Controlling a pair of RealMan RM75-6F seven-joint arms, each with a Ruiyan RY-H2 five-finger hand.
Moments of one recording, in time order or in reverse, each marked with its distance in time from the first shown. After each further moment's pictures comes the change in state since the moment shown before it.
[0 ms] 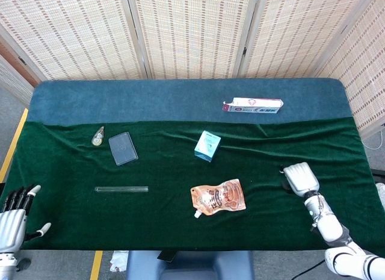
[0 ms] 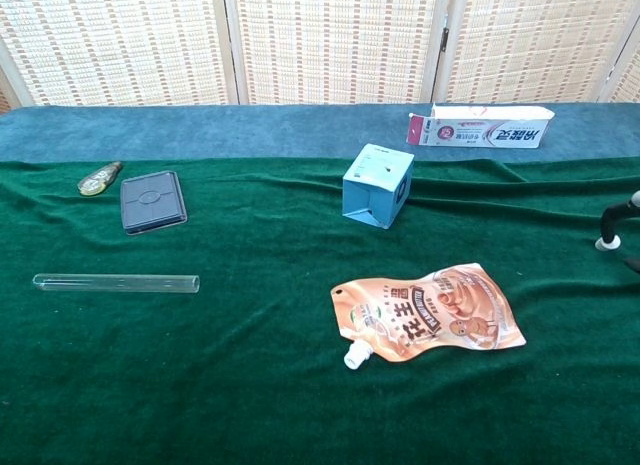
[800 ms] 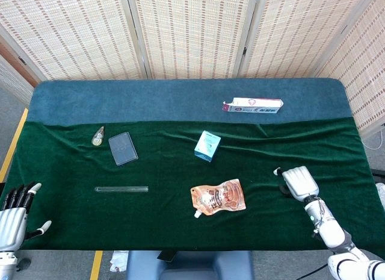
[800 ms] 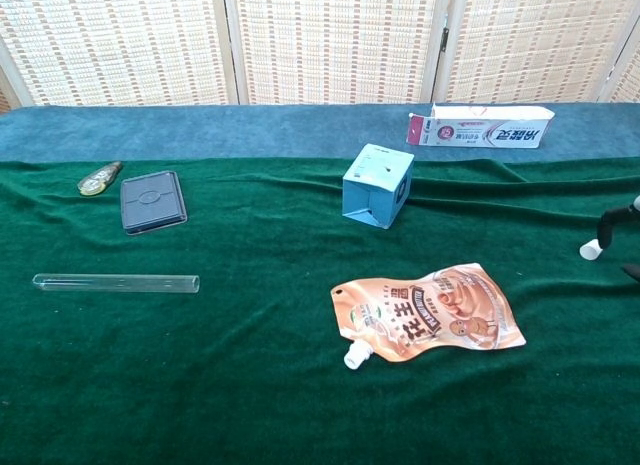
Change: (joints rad) left arm -0.003 0.009 -0.004 -0.009 0.010 0.015 0.004; right arm -0.010 0.015 -0.031 -0.044 -0.051 0.034 0.054
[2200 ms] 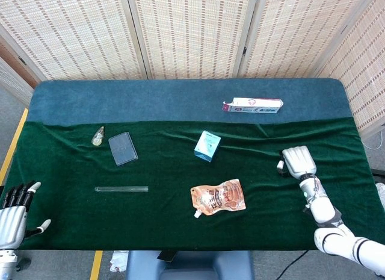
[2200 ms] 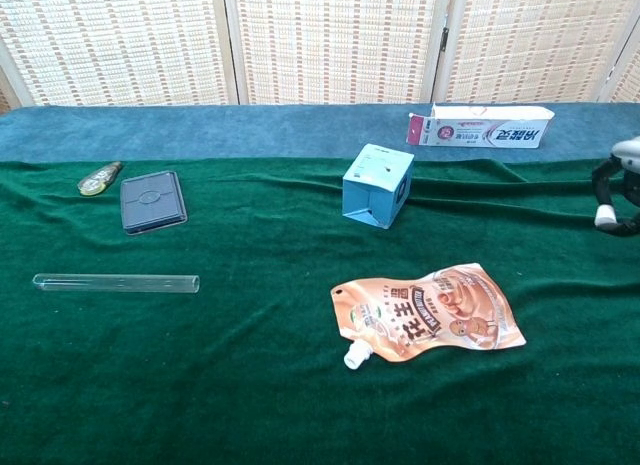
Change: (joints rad) left arm -0.012 -0.004 -0.010 0.008 -0.017 -0.021 0.008; right arm 0.104 -0.023 0.104 0.056 0.208 -0.077 -0.062
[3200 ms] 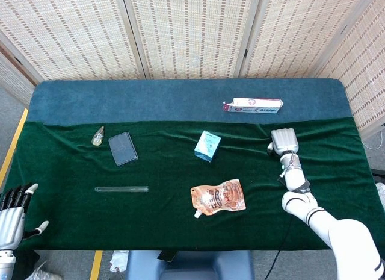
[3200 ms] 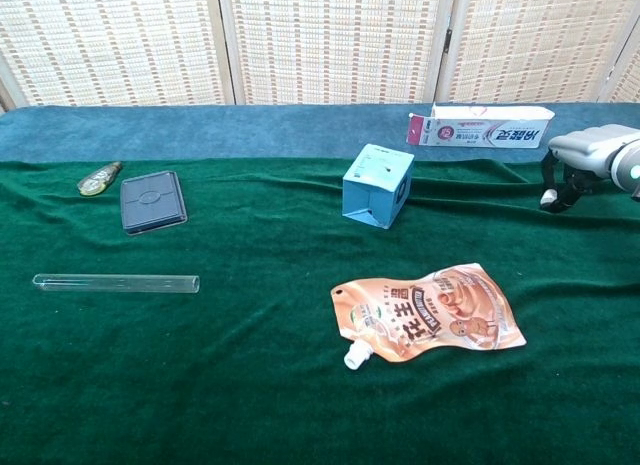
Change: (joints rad) left arm 0.004 -0.006 0.000 0.021 -0.028 -0.014 -0.004; right arm 0.237 -0.372 0.146 0.645 0.228 -0.308 -0.081
